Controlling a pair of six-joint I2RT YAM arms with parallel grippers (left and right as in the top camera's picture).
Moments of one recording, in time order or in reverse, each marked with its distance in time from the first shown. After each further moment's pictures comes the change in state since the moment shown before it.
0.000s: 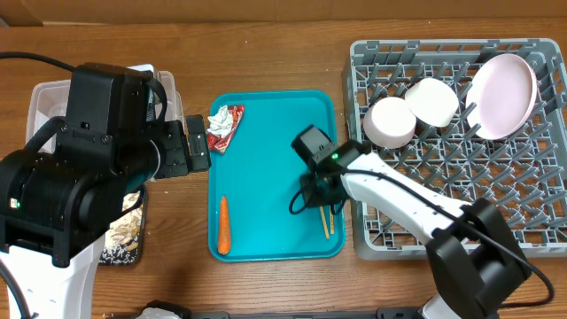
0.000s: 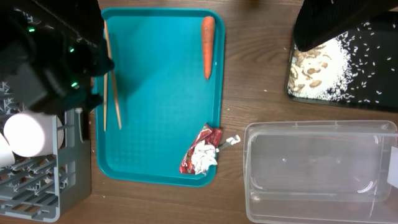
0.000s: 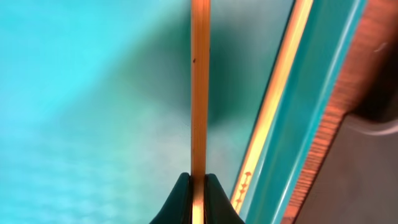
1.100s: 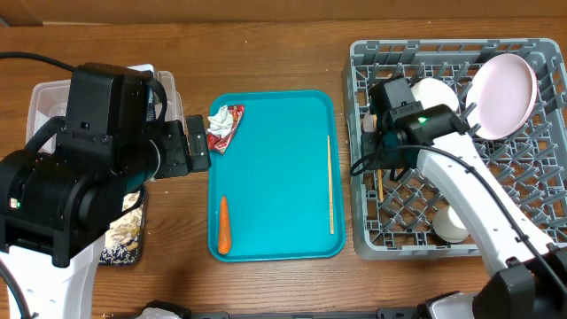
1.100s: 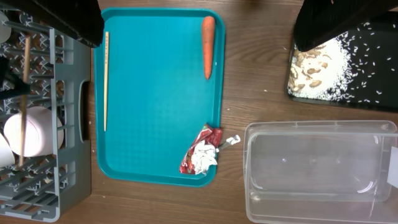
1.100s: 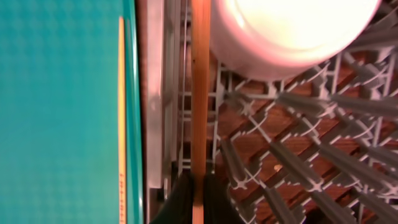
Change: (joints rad) left arm 0.000 0.000 0.000 0.000 0.000 0.000; right arm -0.334 -0.189 0.104 -0.183 0.088 -0.214
